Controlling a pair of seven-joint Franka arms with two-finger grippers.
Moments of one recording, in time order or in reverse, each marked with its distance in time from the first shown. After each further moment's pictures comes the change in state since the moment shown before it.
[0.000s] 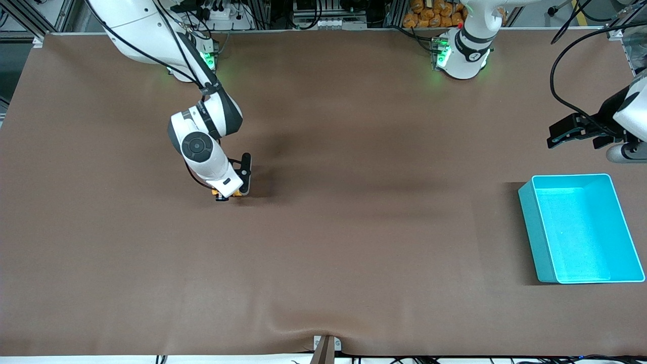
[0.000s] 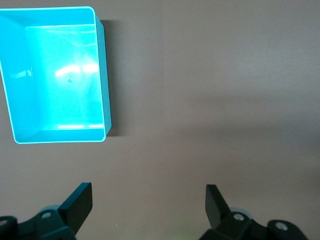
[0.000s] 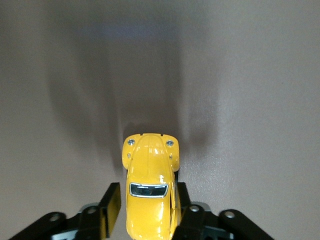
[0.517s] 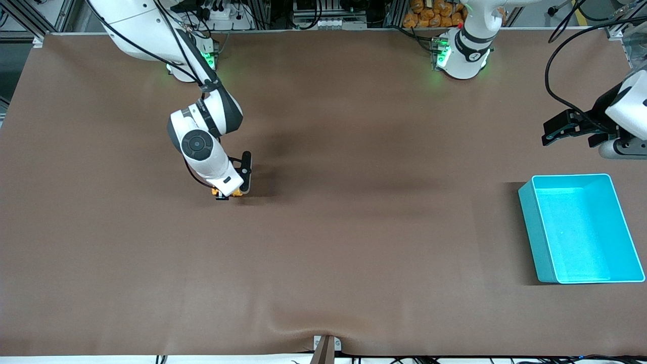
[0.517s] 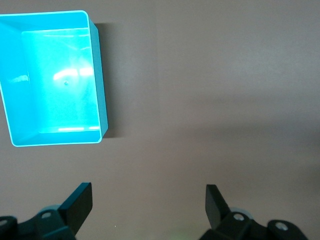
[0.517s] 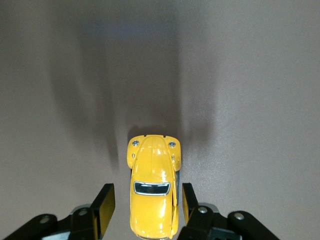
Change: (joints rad) left arm -0.017 -0.010 -0.005 0.000 0.000 0.000 -0.002; right arm 0.007 -0.020 0.006 0.002 0.000 -0.023 0.000
